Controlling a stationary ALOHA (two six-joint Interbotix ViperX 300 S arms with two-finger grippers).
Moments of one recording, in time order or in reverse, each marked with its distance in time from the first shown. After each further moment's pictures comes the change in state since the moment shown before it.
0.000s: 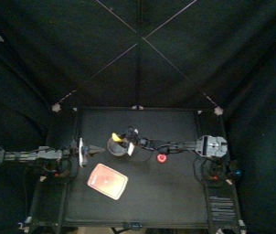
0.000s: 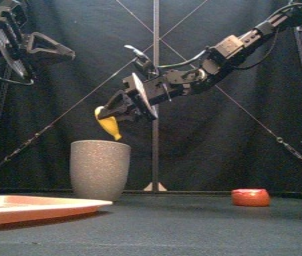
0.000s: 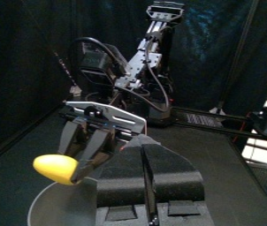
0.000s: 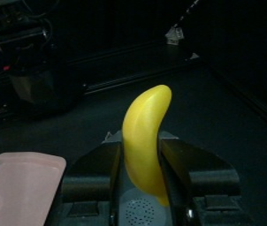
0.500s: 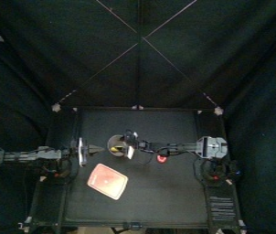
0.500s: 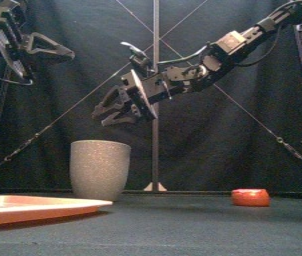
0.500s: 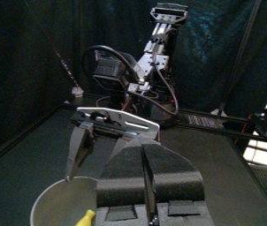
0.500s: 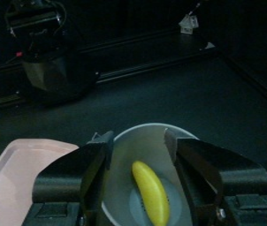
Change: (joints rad) left arm 0.005 -0.009 0.005 0.000 -0.002 -0.003; right arm 0.021 -0.015 0.017 0.003 0.029 0.000
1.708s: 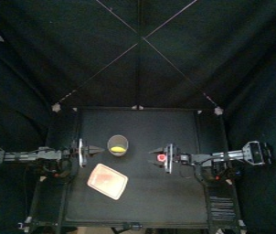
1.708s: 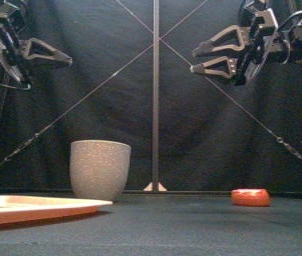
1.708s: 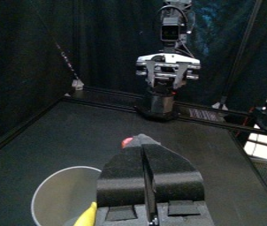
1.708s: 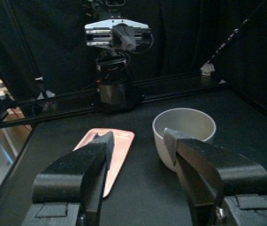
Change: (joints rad) left arm -0.002 -0.002 0.029 -0.002 0.002 -0.002; right arm 0.167 -0.680 0.721 0.046 -0.324 -0.002
